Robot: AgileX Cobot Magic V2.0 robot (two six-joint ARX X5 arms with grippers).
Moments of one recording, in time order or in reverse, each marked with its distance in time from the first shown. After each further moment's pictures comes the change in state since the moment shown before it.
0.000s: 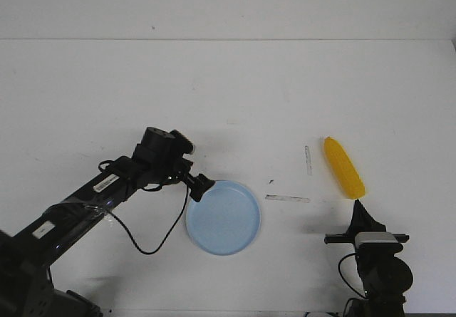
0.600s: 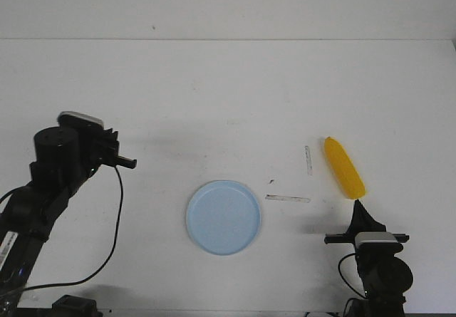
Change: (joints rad) left arm 0.296 -0.498 0.027 -0.158 -0.355 -0.002; right arm 0.000 0.000 0.000 0.000 0.000 0.000
